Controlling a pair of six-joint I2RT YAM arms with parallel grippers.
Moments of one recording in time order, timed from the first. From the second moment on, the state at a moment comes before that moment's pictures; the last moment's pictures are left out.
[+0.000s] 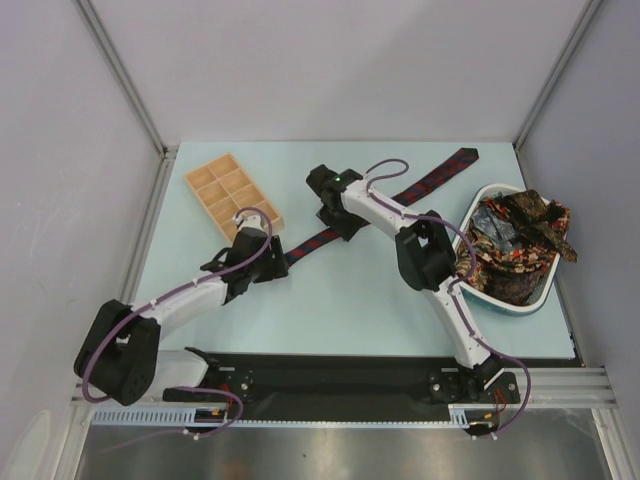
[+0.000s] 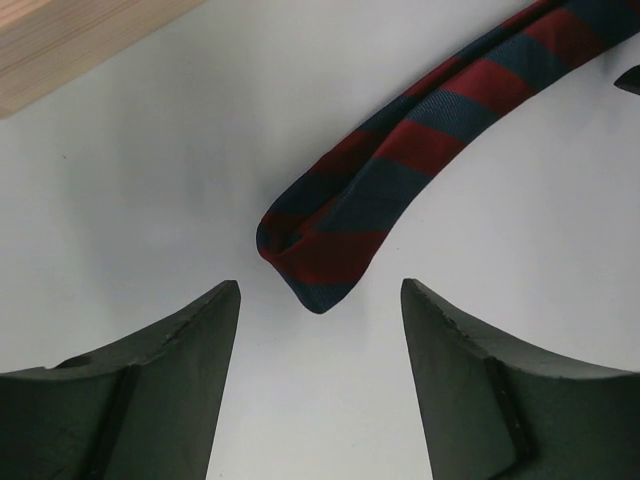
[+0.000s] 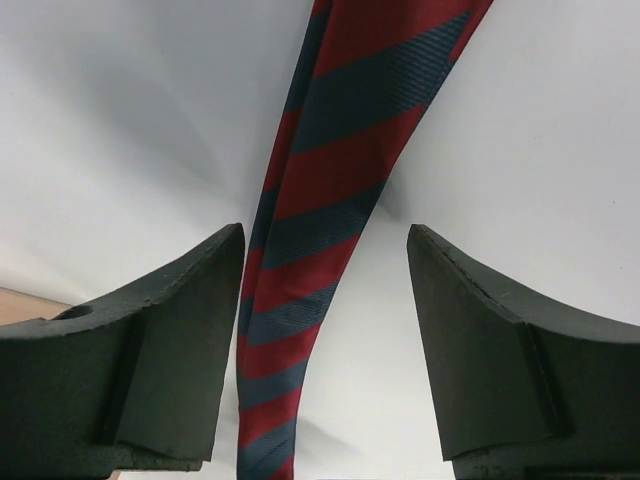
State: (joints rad) left arm -0.48 1.27 0.59 -0.12 -0.15 -0.57; right arm 0.68 2.43 2.17 -1.07 0.34 1.38
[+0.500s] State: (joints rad) left arm -0.44 1.40 0.62 -0.12 -0.16 -0.68; right arm 0.67 2.26 1.90 -0.93 0.35 1.24
